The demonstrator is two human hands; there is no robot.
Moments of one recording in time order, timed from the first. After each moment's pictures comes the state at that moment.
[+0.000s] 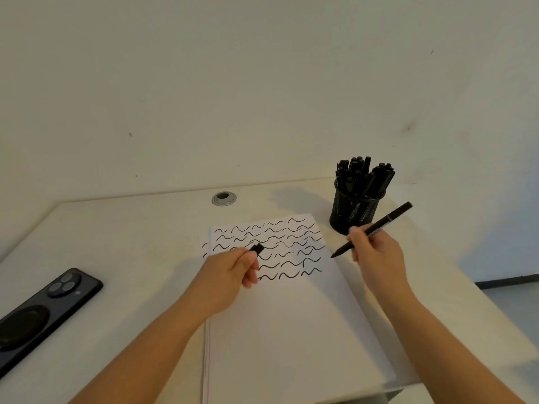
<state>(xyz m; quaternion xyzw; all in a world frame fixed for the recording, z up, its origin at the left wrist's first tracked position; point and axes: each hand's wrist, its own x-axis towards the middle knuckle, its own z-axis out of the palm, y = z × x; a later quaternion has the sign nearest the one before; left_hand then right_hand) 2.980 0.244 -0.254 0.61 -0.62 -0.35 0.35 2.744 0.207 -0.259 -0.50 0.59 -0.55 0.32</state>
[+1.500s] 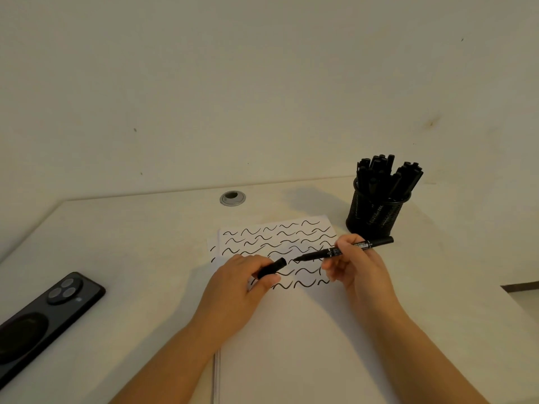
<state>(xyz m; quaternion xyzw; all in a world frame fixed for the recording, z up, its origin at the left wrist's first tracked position) 2.985 0.241 -0.277 0.58 -0.73 -0.15 0.34 2.789 0.207 -0.267 -0.40 0.38 -0.58 0.59</state>
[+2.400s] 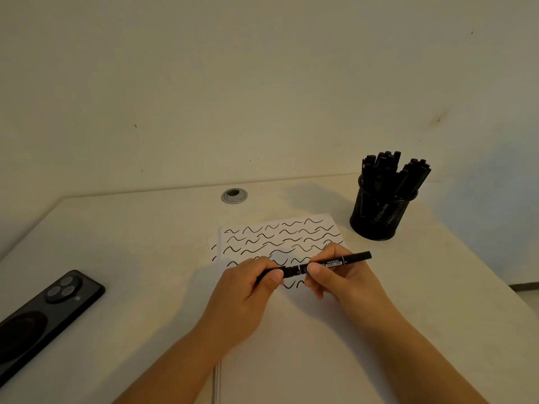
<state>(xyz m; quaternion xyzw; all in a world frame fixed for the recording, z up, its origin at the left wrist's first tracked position) 2.976 0.251 -0.272 0.53 -0.71 -0.23 0.41 2.799 0.222 -0.268 -0.55 0.33 -0.50 0.58</state>
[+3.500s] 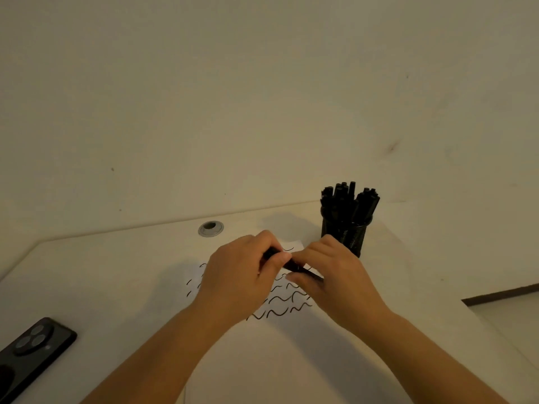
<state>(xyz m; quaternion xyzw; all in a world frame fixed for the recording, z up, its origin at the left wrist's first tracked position) 2.935 0.223 -0.193 0.52 -0.78 -0.05 0.33 2.764 0.211 -0.217 -0.84 0.41 -0.36 0.02</state>
